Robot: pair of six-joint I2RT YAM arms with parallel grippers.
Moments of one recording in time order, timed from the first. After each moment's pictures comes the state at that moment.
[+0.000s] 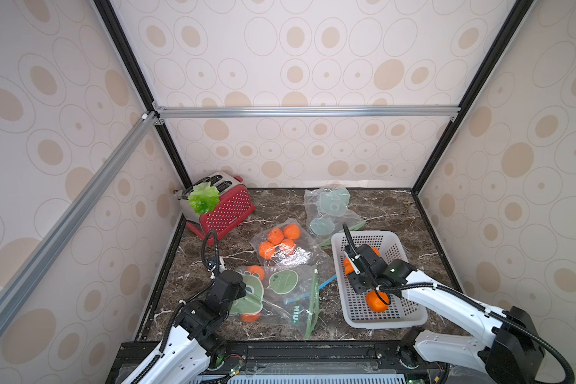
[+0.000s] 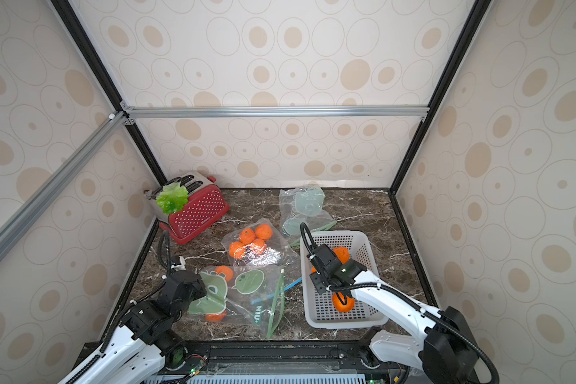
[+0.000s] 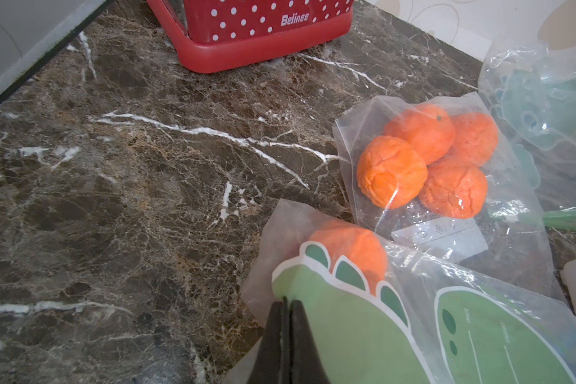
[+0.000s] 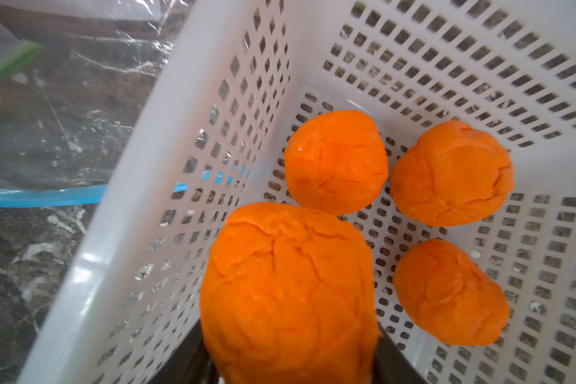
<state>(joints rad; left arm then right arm) -0.57 0.55 0.44 -0.69 -0.49 -0.78 0.69 1.20 0.78 -0.74 0.25 0.18</state>
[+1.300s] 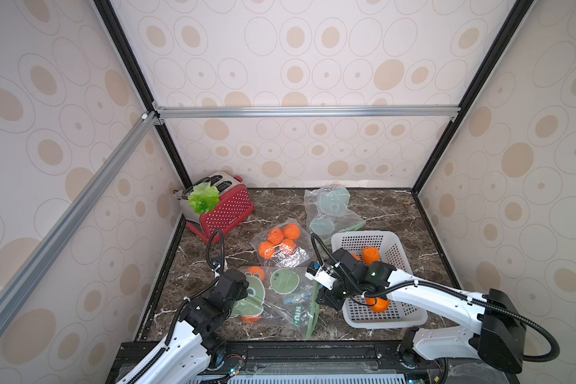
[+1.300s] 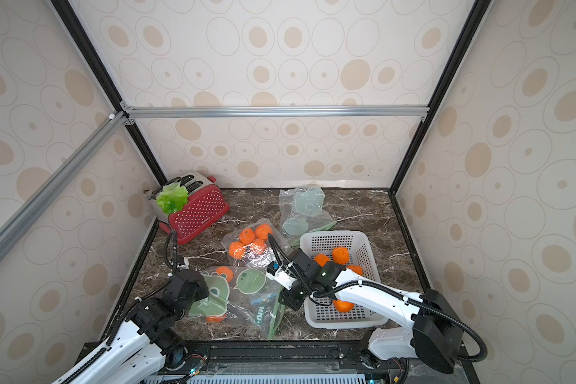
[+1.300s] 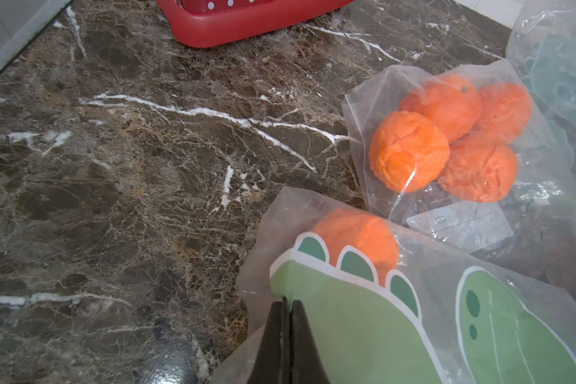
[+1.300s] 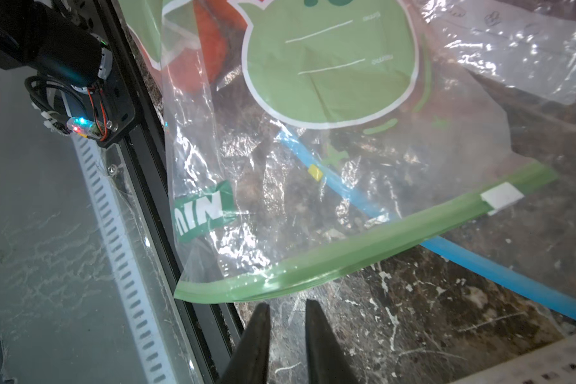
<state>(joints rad) -0.57 0.61 0.43 -0.68 -0.47 -0.78 0.92 1.31 0.88 -0.63 -0.32 0.01</state>
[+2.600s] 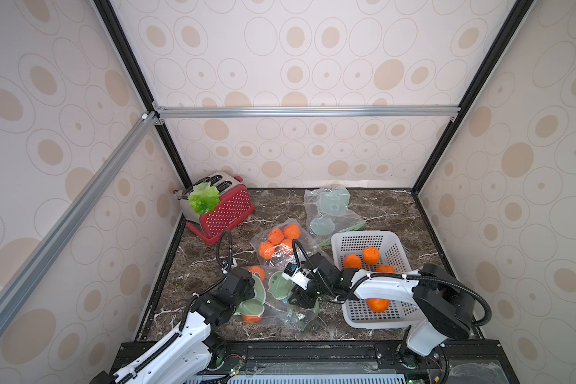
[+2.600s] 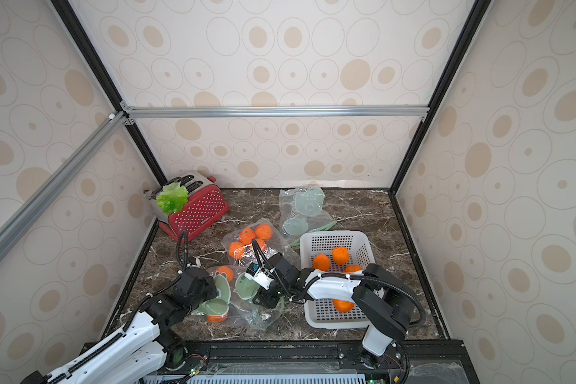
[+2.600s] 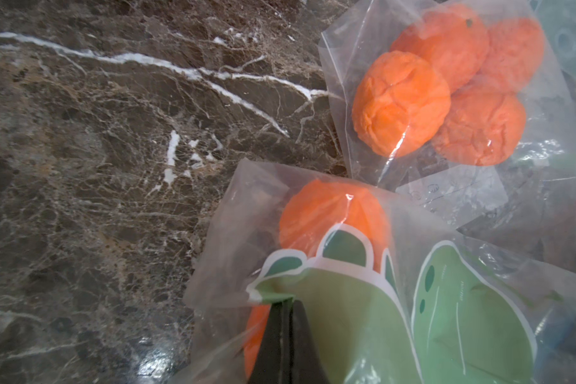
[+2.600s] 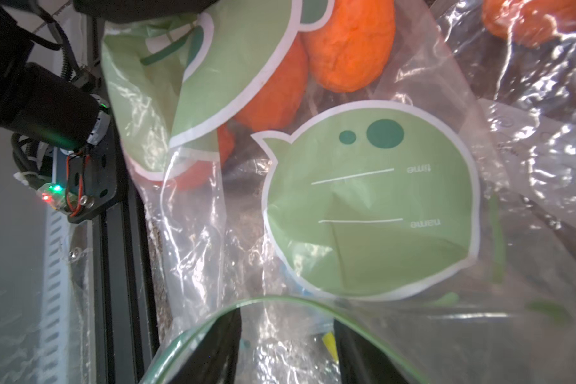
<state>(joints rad) -0.57 0.75 0.37 -0.51 -0.31 -0.77 0.97 1.65 0.84 -0.04 -0.37 0.03</state>
